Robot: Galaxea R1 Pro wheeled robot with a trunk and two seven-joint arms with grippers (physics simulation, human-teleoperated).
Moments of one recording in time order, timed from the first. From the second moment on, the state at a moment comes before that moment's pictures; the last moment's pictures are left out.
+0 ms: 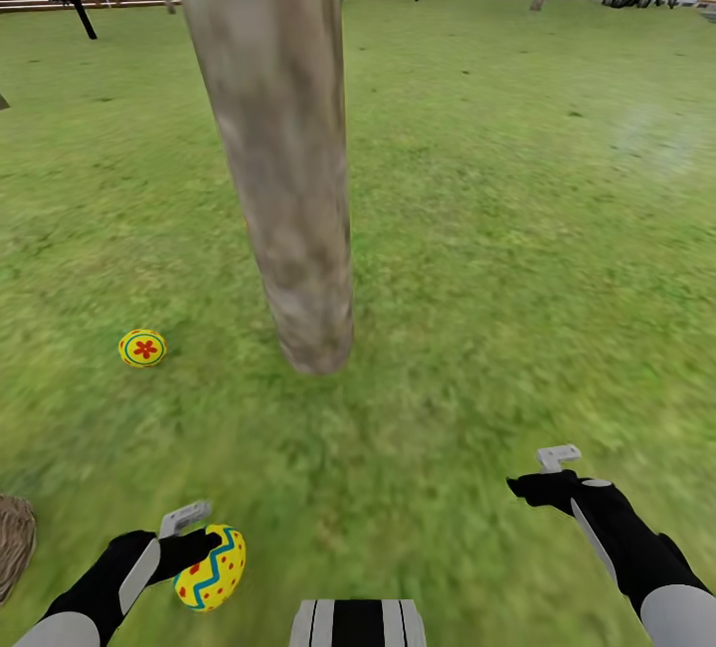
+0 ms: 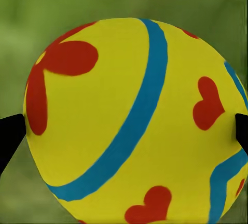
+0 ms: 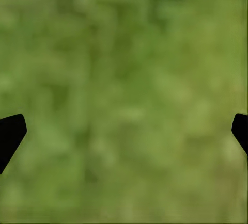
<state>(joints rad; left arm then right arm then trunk) -0.53 0.17 0.12 -0.49 0.28 0.50 -0.08 -0.55 -0.26 -0.02 -0.75 0.06 0.42 0.25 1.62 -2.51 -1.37</state>
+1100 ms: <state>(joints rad) -0.53 0.17 0.12 -0.52 0.30 0.51 -0.07 -0.55 -0.26 -0.02 -0.75 0.06 0.42 0.25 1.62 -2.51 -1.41</state>
